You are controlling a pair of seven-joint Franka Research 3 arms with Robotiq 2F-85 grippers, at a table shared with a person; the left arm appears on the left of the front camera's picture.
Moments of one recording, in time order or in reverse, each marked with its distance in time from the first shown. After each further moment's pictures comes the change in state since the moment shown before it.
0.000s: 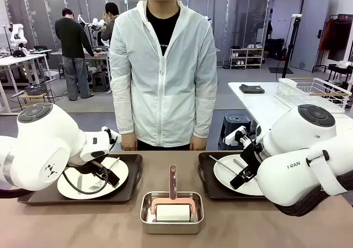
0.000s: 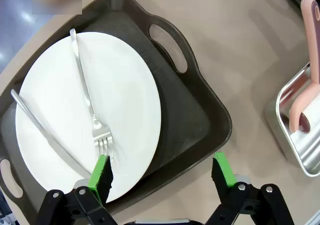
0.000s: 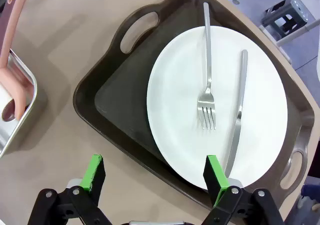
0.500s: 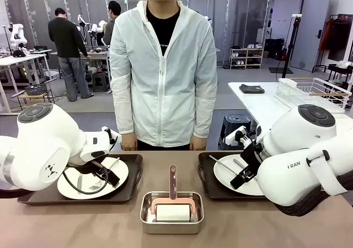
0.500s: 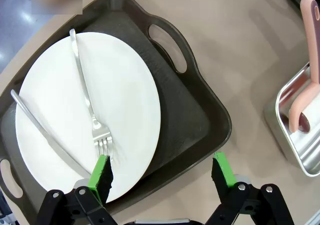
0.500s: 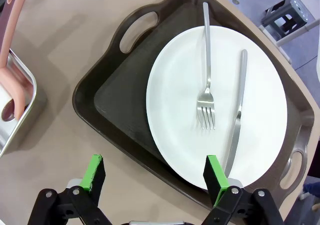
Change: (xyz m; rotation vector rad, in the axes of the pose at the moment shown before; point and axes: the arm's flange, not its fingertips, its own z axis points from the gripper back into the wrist) left arm 0.000 0.000 0.000 0.000 0.000 -0.001; right arm 0.000 -0.001 0.000 -0.001 0.000 0.000
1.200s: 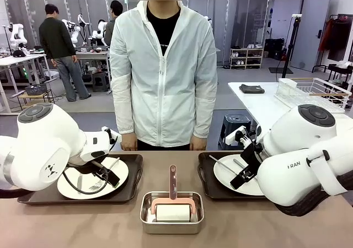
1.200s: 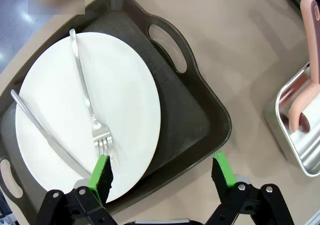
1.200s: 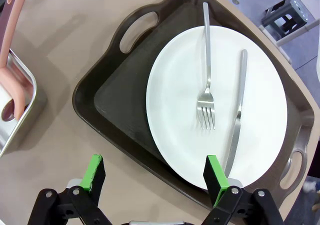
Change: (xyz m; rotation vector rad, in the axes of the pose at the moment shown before) left arm 0.000 0.000 0.000 0.000 0.000 0.000; right arm 0.000 0.000 0.000 0.000 0.000 0.000
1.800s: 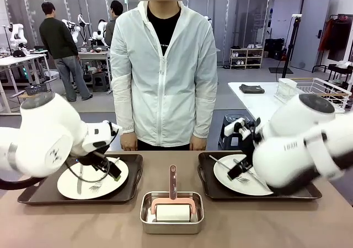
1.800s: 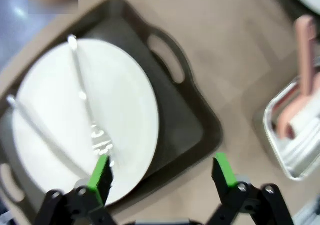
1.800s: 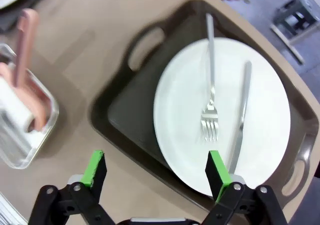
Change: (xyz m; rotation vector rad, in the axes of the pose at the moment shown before) left arm 0.030 0.012 0.012 -0.075 0.030 0.027; right arm 0.035 -0.012 0.019 0.092 -0.025 -0.035
